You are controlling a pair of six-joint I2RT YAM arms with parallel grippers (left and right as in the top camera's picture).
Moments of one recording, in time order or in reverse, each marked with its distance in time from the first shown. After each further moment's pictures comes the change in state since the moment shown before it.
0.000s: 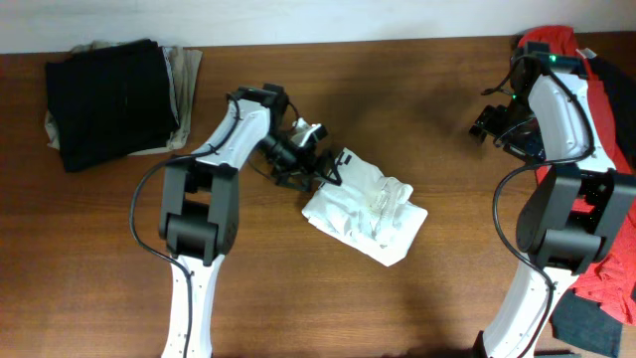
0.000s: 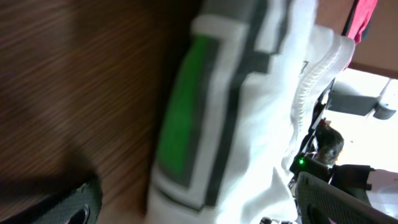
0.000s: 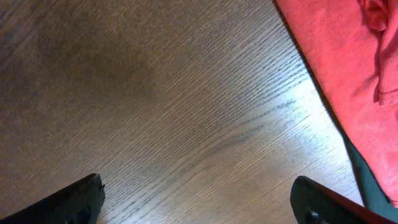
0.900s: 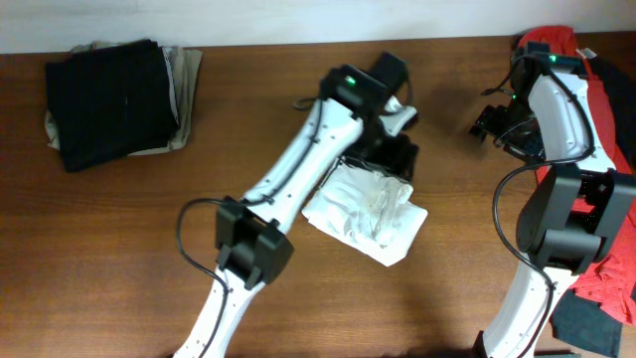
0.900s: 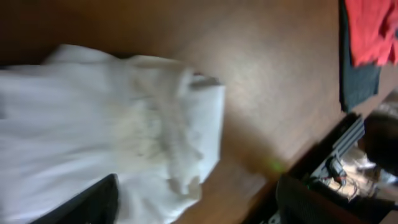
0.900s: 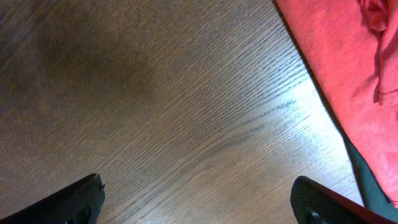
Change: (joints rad) left arm -0.344 0.025 0.649 -0.283 -0.356 -0.288; right arm 0.000 0.000 0.000 0.000 0.000 0.000
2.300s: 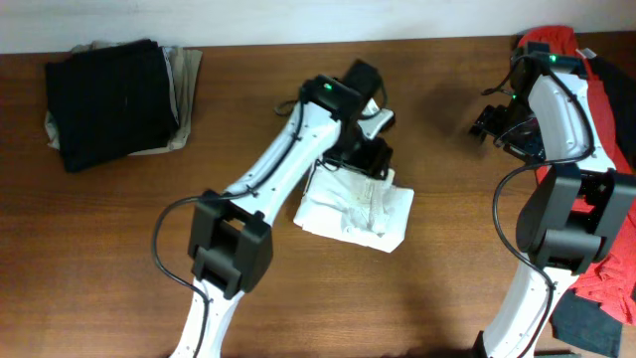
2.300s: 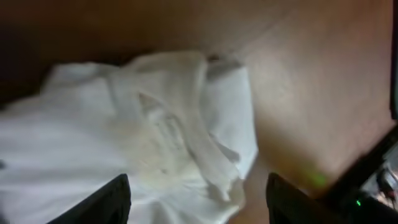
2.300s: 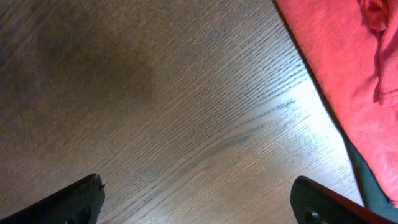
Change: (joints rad) left arm 0.040 -0.156 -0.392 0.257 -0.065 0.074; right arm 0.000 0.000 0.000 0.000 0.000 0.000
